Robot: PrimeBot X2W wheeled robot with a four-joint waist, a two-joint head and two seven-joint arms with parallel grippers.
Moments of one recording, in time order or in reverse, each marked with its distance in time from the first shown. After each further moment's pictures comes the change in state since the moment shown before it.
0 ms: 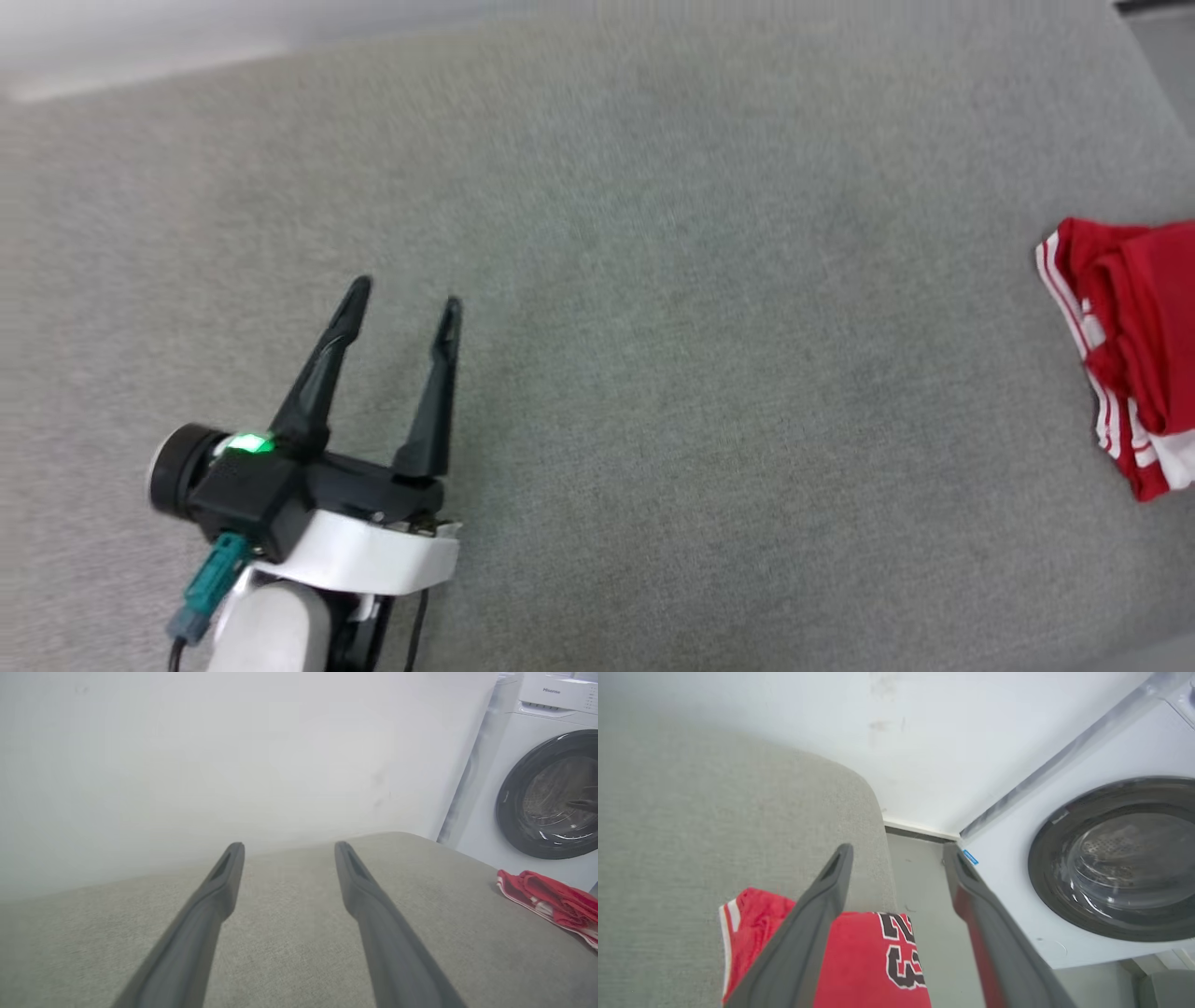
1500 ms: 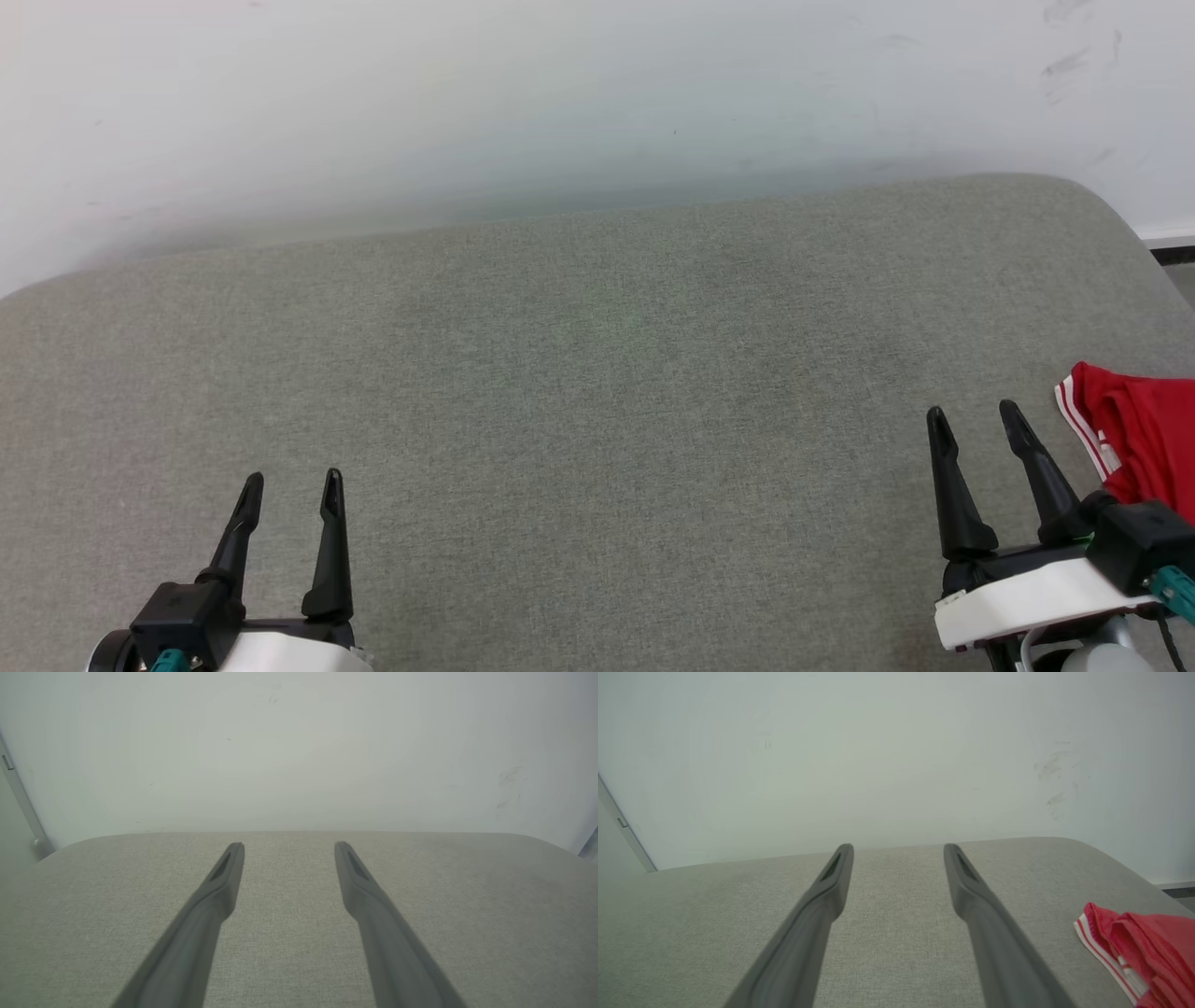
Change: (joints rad) left arm 0.247 -0.066 0.250 0.151 0.017 0.000 0.000; right arm 0.603 0.553 -0.045 -0.399 0.057 -0.001 -0.311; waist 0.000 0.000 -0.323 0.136
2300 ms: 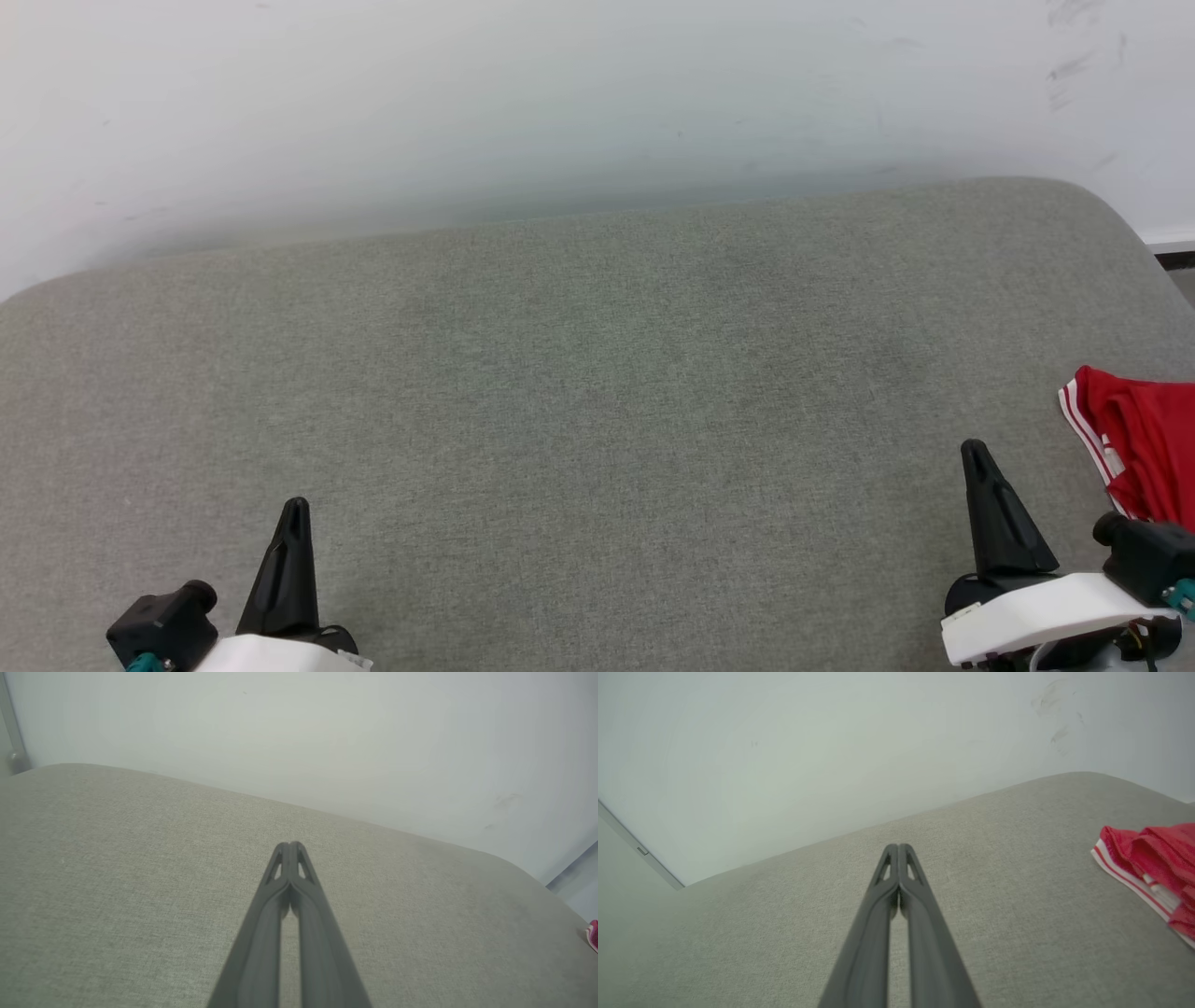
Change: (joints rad) left arm 0.003 -0.007 0.002 0.064 -0.206 0.000 0.050; right arm 0.025 0.002 0.000 0.053 0.188 0.000 0.044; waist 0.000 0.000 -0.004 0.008
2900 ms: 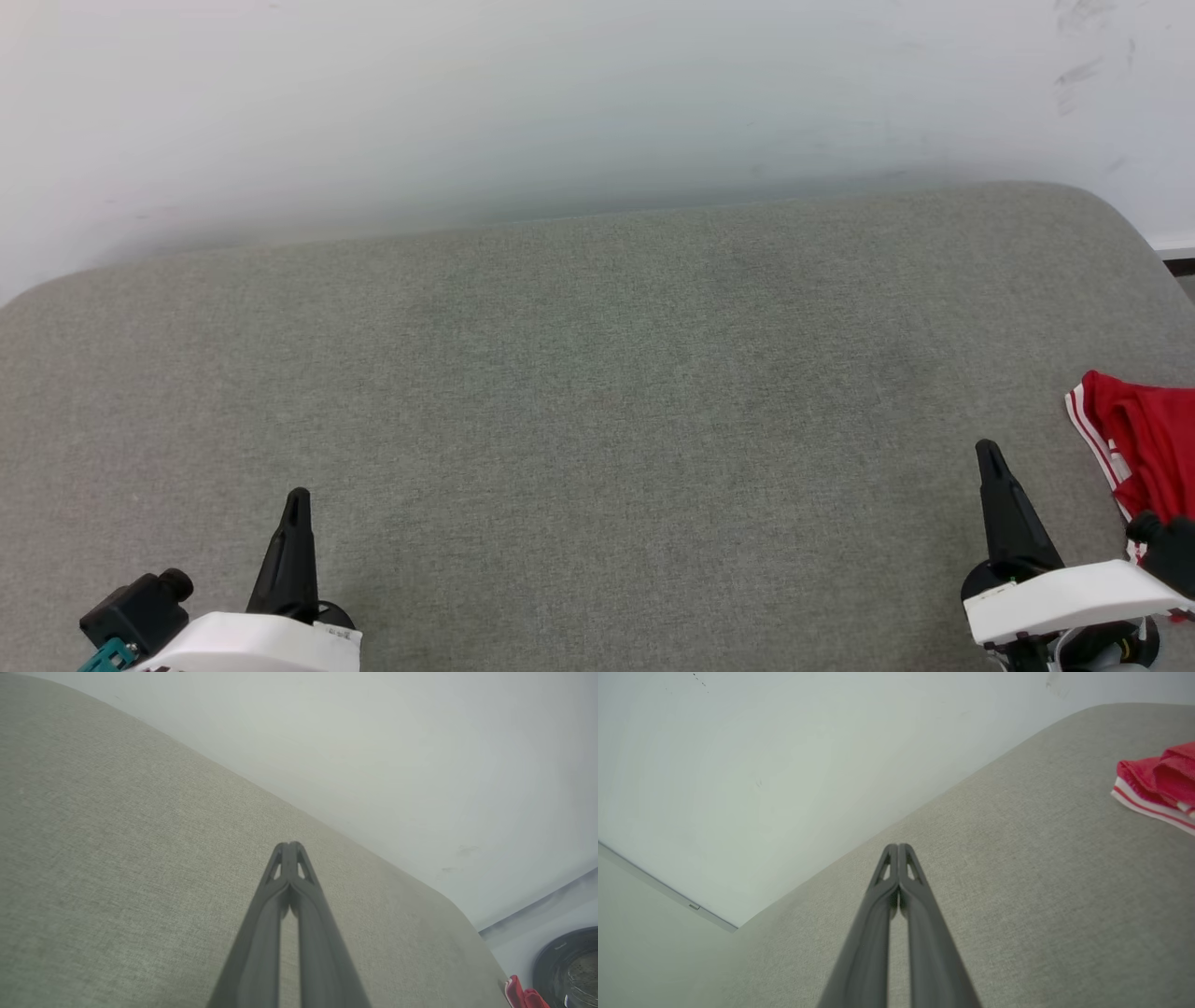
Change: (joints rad) left arm -0.045 0.001 0.000 0.042 -0.305 0.000 0.073; right arm -0.016 0.007 -0.026 0.020 0.292 0.000 0.068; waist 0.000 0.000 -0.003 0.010
